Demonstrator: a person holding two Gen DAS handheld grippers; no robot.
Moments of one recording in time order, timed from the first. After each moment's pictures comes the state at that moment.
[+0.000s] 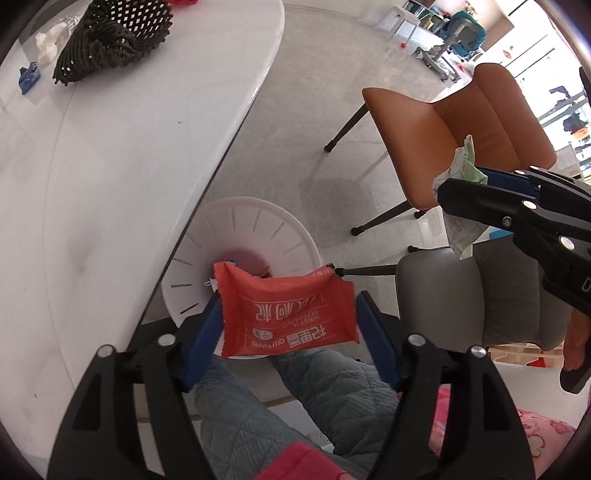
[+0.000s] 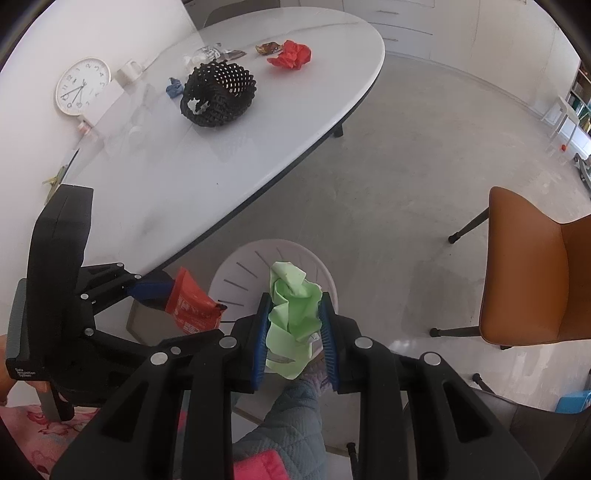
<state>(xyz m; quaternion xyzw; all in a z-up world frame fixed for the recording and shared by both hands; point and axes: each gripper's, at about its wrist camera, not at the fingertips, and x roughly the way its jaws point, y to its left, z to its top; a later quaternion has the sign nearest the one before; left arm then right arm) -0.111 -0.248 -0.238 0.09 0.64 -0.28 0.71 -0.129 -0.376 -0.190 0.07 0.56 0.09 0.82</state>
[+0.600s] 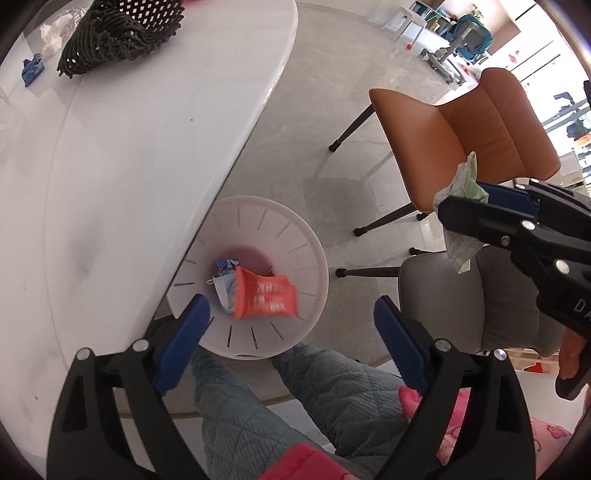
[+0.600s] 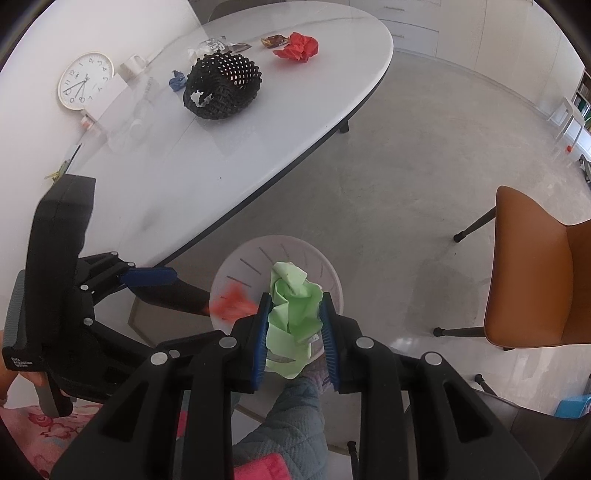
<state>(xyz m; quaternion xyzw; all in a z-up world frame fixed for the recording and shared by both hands) -0.107 -0.245 -0.240 0.09 0.64 -0.27 0.71 -0.125 -0.373 -0.197 0.07 0.57 0.10 0.81</state>
